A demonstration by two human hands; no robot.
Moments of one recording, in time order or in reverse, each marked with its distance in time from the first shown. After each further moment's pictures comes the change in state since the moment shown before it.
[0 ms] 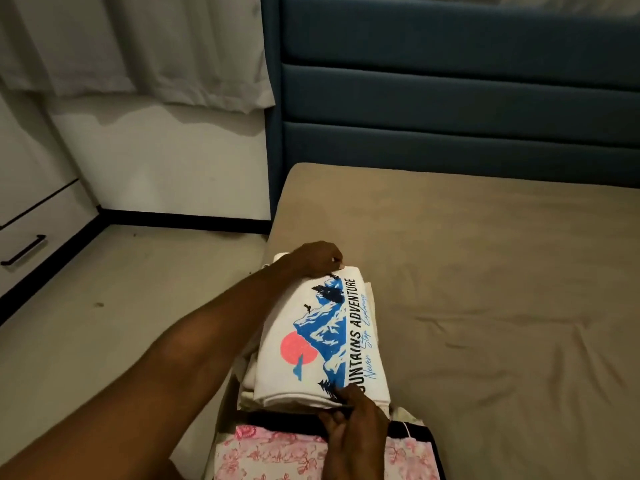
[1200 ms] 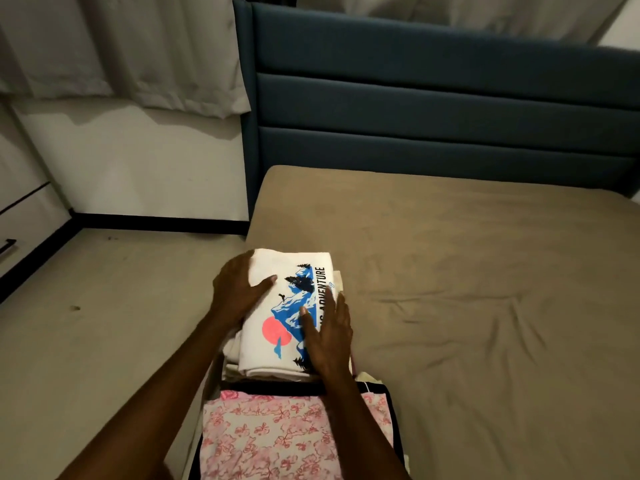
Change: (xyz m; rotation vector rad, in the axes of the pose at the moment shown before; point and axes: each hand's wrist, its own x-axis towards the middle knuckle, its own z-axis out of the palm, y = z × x) left_hand -0.162 -0.005 0.047 -0.482 0.592 -0.388; right_hand 0.066 -0.030 0.011 -1.381 -0.151 -0.922
